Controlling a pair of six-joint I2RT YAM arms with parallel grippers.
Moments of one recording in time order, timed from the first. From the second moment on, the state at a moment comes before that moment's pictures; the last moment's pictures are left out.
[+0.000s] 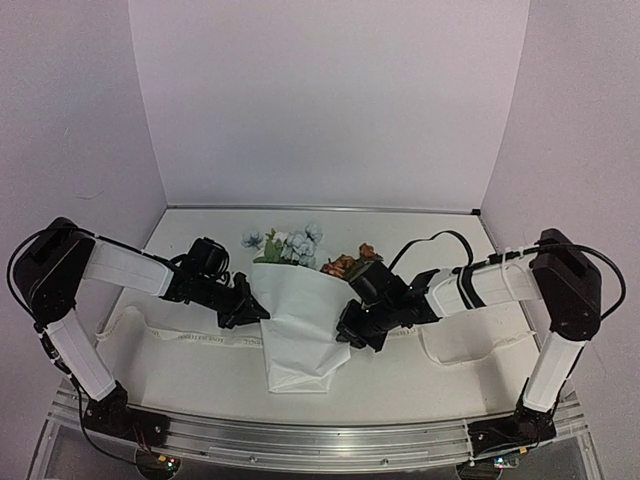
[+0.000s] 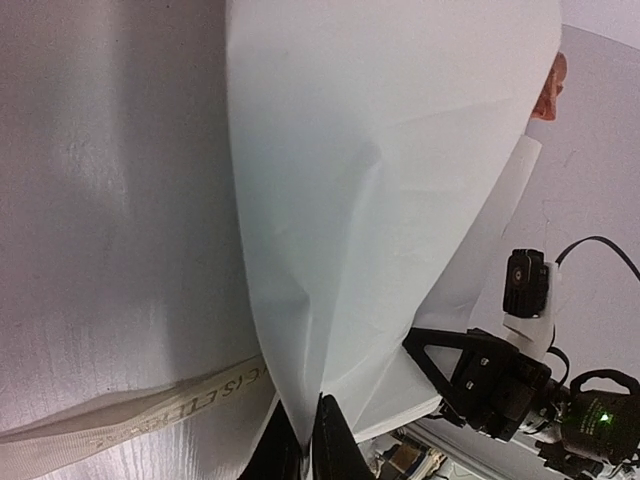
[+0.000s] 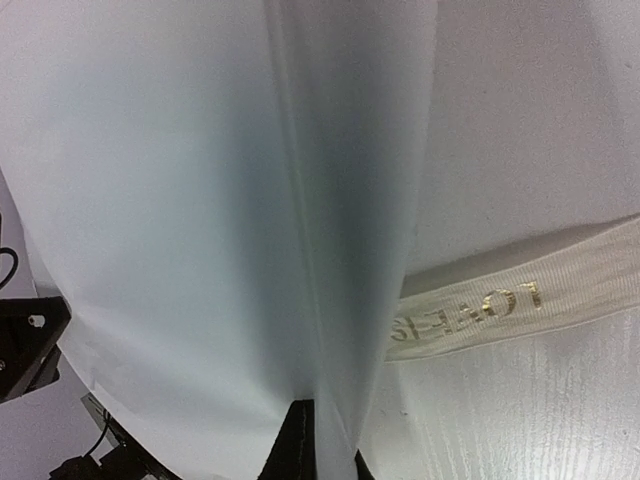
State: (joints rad) left arm -0.57 1.68 0.79 0.01 0.63 -1.10; right arm 0.93 1.81 1.03 -0.20 -0.11 1.33
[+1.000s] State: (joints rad) left arm -0.36 1.06 0.66 -0.68 -0.18 -1.26; right arm 0.94 1.49 0.97 -0.49 0.02 0.91
